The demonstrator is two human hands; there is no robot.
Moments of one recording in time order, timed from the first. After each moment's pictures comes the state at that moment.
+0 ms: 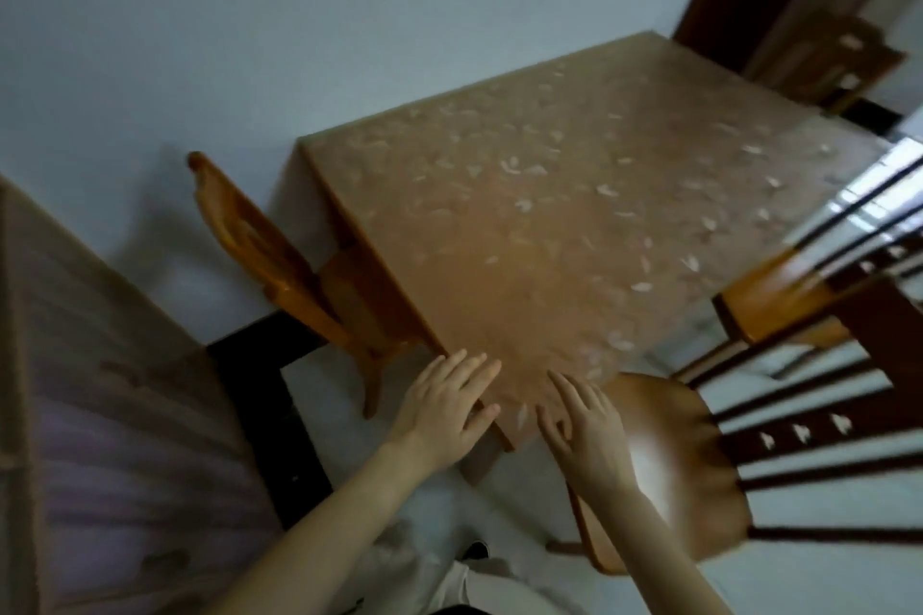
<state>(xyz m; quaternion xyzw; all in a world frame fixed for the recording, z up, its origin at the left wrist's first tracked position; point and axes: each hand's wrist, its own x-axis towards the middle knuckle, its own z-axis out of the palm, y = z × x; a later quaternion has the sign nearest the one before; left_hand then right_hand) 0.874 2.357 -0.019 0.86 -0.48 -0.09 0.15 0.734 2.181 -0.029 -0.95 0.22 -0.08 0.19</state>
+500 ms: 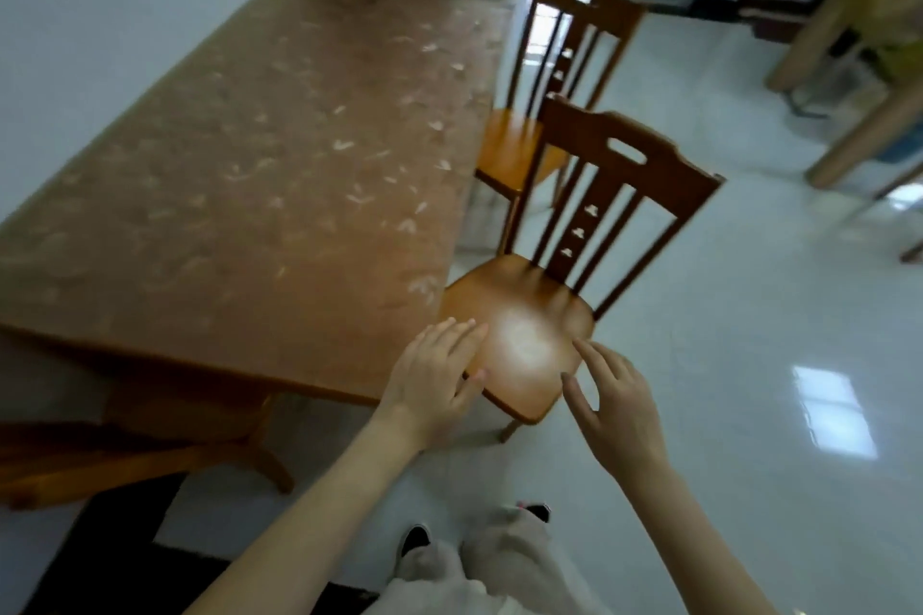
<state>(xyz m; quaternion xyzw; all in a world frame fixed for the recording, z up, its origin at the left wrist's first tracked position) 0.808 2.276 0.024 0.63 -0.74 -0.14 0.19 0.562 2.240 0.007 -0.79 0.55 -0.20 0.14</state>
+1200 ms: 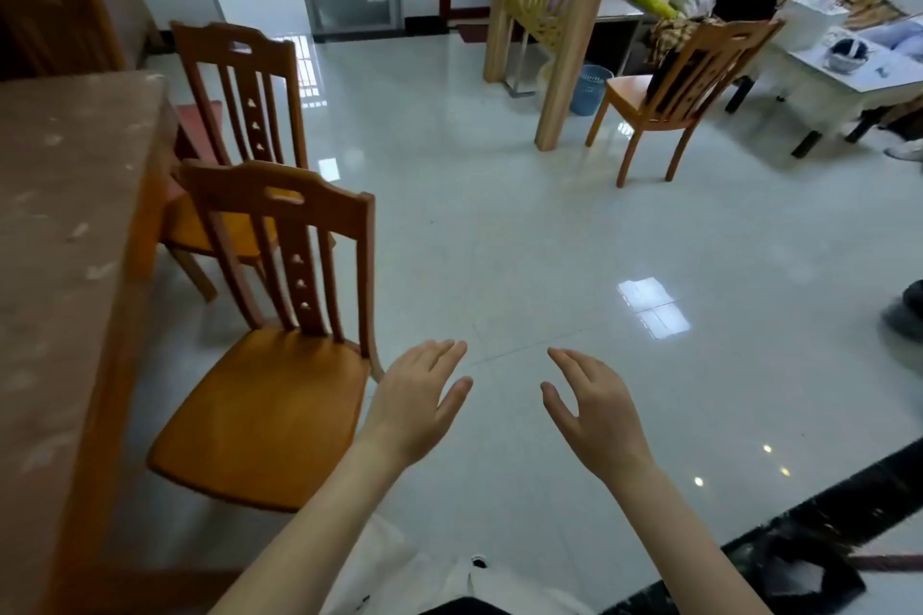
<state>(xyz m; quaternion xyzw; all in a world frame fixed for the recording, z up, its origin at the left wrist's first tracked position) 0.400 2.150 0.024 0.45 -0.86 -0.19 0.15 0.163 2.224 0.010 -0.65 0.71 -0.26 0.06</state>
